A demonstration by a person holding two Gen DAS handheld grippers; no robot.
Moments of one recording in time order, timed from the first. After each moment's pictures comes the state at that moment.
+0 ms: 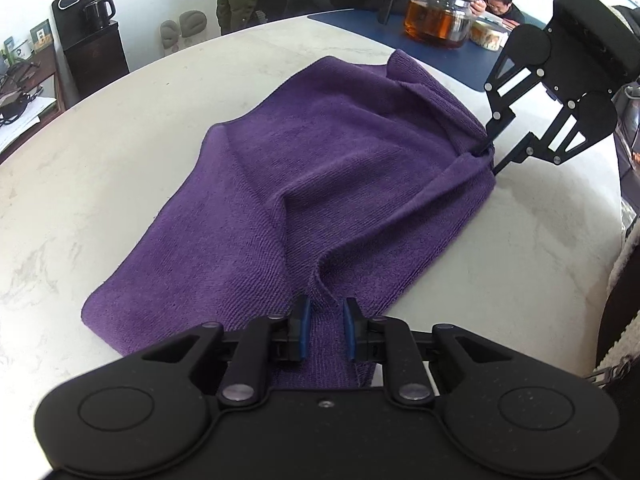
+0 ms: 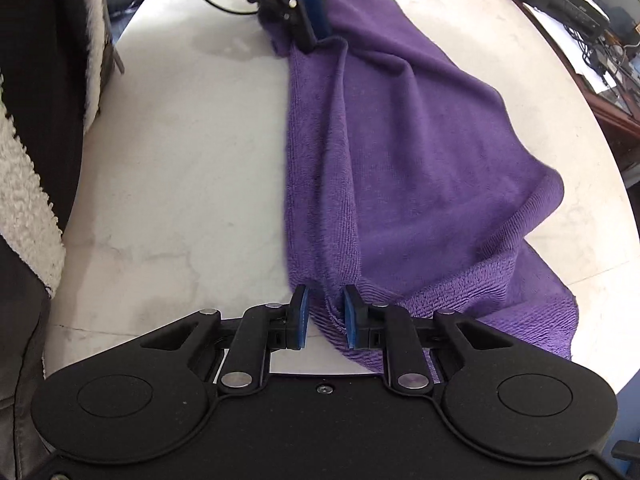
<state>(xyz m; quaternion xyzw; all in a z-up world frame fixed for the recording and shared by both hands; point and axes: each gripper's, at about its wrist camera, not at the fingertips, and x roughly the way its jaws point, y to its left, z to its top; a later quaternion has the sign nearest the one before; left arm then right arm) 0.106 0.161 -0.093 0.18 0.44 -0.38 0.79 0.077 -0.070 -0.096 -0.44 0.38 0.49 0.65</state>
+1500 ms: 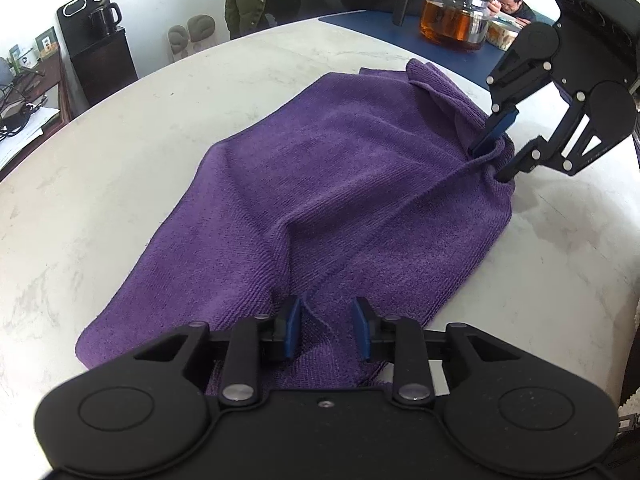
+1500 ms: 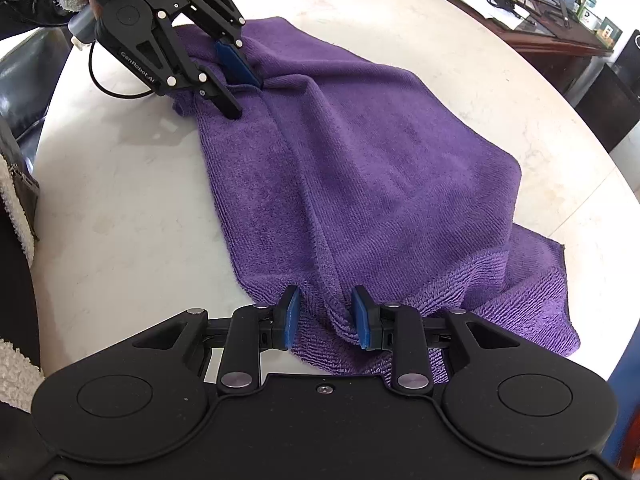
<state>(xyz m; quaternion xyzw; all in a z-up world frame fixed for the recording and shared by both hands) 0.125 0.138 -0.098 0.19 0.44 -0.37 0.80 0.109 -0.067 -0.097 -0.28 0.44 0.42 0.74</state>
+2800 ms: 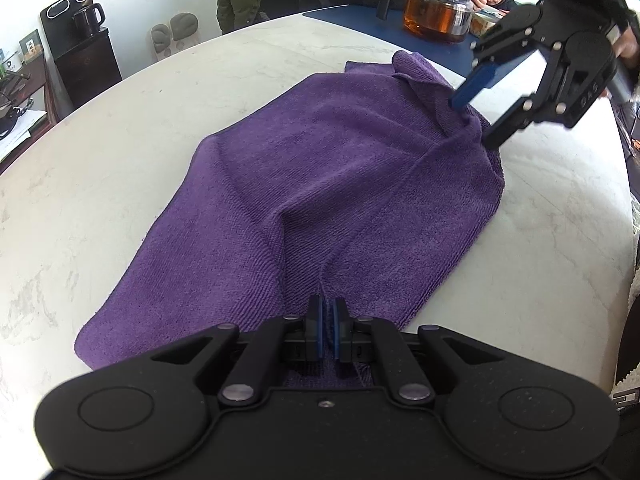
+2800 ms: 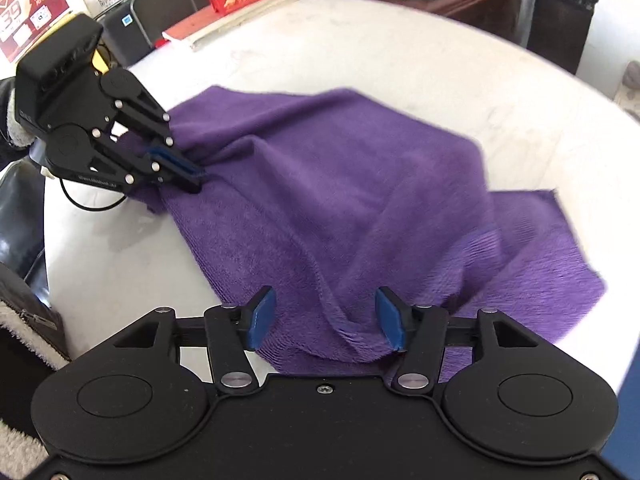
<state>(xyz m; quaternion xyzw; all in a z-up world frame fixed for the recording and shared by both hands) 0.126 0.150 -0.097 0.20 0.44 -0.39 0.79 0.129 -0.094 -0.075 -0.13 0.48 0.36 0.79</state>
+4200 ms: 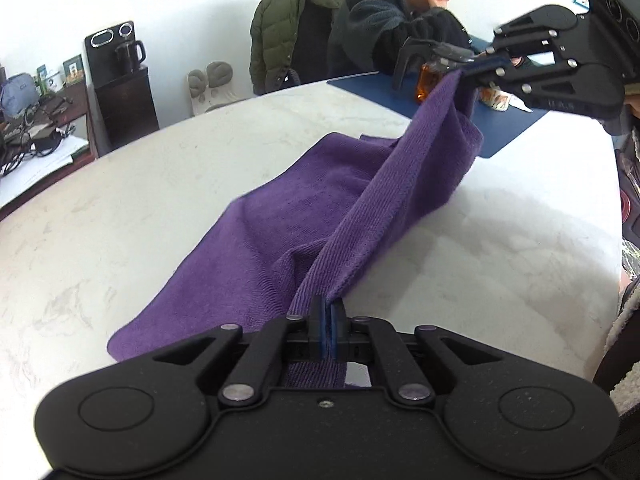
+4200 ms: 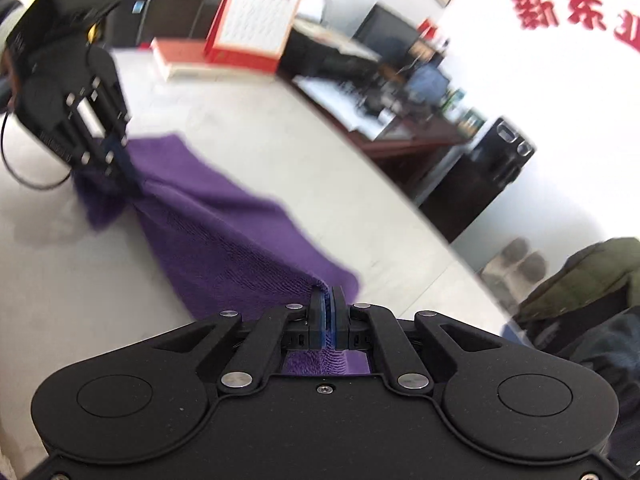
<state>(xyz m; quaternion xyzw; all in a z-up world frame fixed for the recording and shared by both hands) 0.092 0.155 -0.059 0.15 0.37 -0.36 0.84 0.069 -0.069 -0.014 -0.32 0.24 0.26 0.88</state>
